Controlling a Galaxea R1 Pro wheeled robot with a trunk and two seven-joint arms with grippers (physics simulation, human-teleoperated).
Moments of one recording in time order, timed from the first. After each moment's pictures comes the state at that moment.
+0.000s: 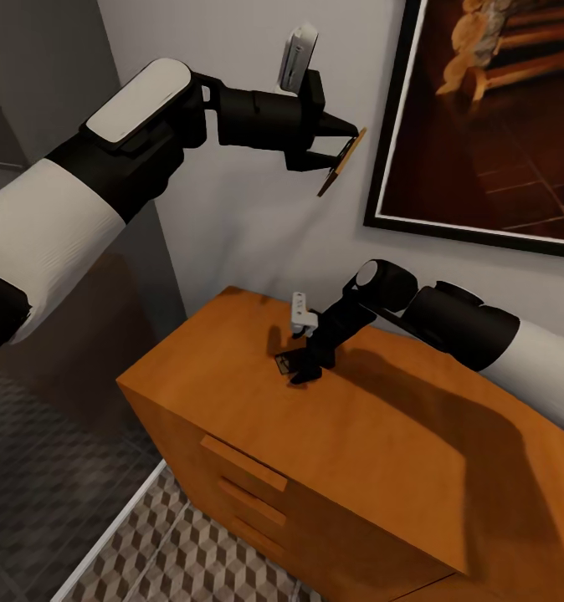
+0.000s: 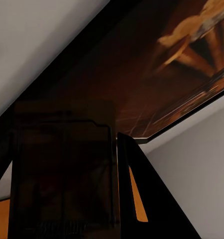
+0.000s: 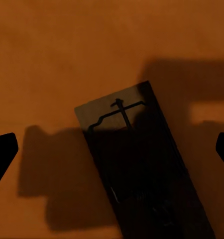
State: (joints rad) left arm -1.92 0.01 -0.88 -0.75 2.10 0.89 0.08; right arm -1.47 -0.32 1.13 -1.35 -0.21 0.84 1.04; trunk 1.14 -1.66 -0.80
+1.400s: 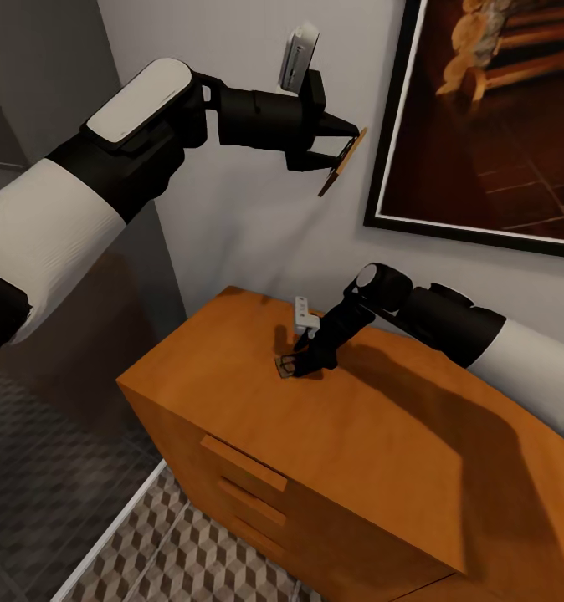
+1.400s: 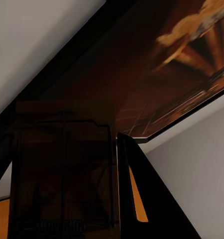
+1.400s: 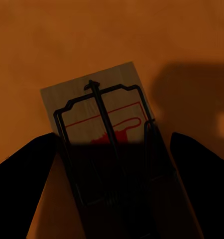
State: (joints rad) left arm -1.92 0.01 -0.88 -0.75 2.10 0.89 0.08; right arm -1.46 -0.29 1.13 -1.20 -0.21 0.72 1.11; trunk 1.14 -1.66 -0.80
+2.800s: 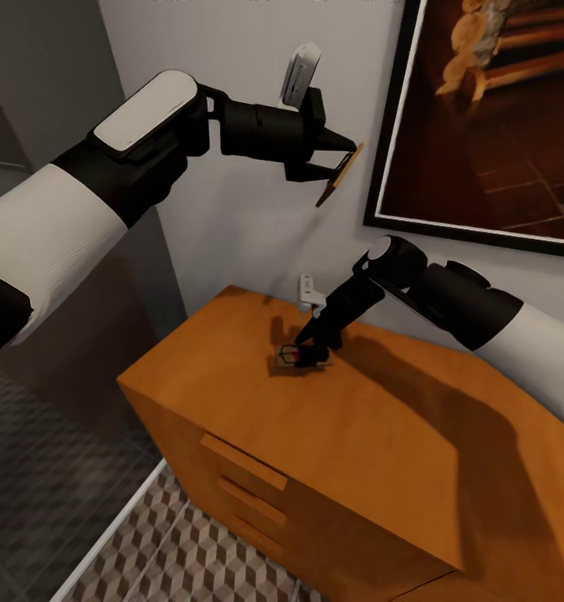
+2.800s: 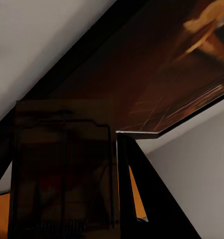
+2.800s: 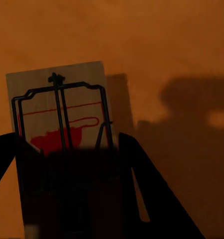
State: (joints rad) left arm -1.91 0.01 -0.92 -0.75 2.10 0.89 0.08; right arm -1.50 -0.30 1.04 -1.22 -0.16 0.76 1.22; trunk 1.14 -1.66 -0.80
